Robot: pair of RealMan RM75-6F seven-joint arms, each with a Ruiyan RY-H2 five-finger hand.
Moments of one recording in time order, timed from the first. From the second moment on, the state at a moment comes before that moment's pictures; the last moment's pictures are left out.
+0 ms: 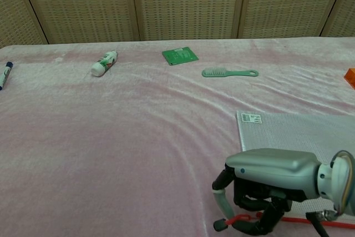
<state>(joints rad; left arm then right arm) -0.08 -1.14 -0.05 -1.84 1.45 1.49 0.19 0.68 -1.48 -0.04 -1.76 -1.30 0.76 -0.13</state>
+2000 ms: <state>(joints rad) -0.41 -1.40 -0.08 -1.48 1.71 1.26 -0.35 0.86 -1.10 0.36 -2.01 -0.99 0.48 0.48</state>
